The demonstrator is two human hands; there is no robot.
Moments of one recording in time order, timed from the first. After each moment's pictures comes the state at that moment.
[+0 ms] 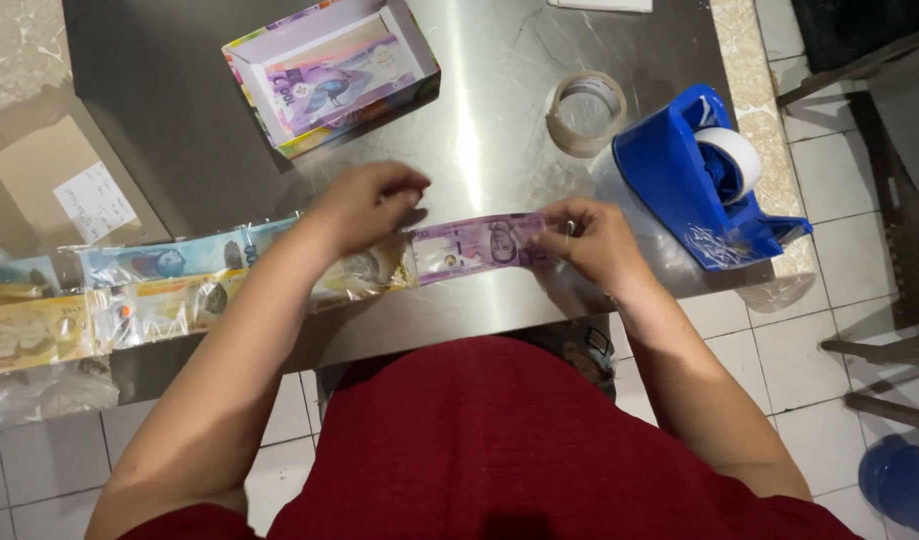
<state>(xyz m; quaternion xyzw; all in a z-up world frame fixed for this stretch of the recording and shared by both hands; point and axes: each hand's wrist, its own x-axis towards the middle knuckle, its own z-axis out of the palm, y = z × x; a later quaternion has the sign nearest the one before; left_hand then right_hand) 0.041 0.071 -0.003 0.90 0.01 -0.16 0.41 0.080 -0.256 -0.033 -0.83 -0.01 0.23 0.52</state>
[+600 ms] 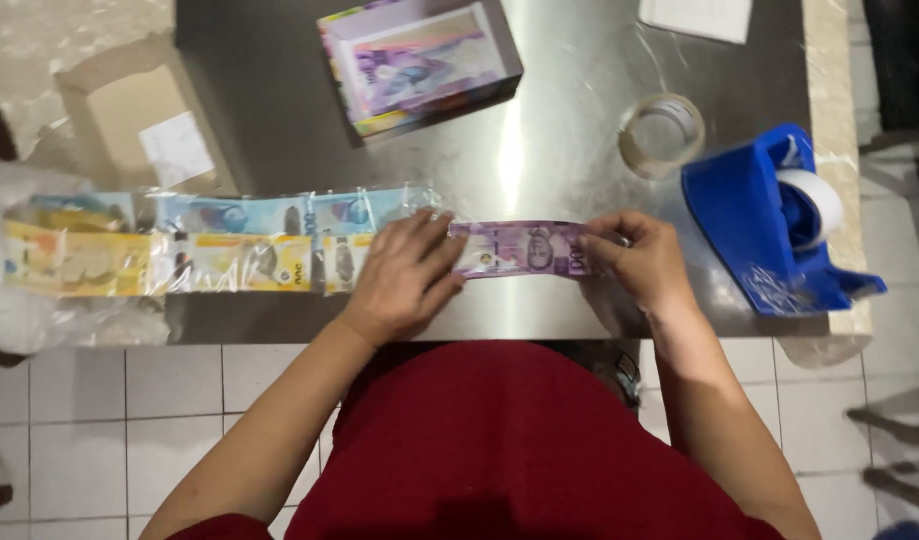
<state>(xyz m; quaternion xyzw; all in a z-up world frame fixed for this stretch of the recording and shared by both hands) -0.074 0.054 -0.074 0.96 -0.09 0.15 0.21 0.080 -0.241 -0.031 -0.84 -0.02 0.21 0.49</state>
